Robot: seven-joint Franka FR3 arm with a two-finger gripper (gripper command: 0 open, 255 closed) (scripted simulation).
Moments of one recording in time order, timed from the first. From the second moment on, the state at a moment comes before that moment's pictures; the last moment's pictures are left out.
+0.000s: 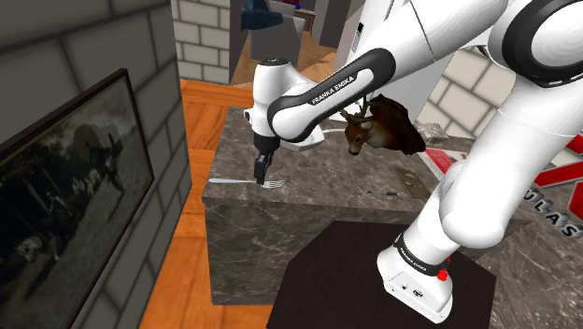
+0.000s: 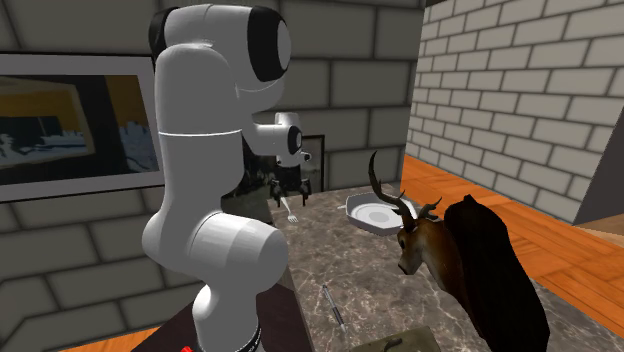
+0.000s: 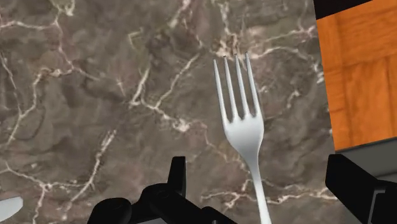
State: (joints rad) arm 0.19 0.06 0.17 -2.34 -0.05 2.36 -0.19
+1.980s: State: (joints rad) arm 0.19 0.06 0.18 -2.35 -0.05 2.37 -0.19
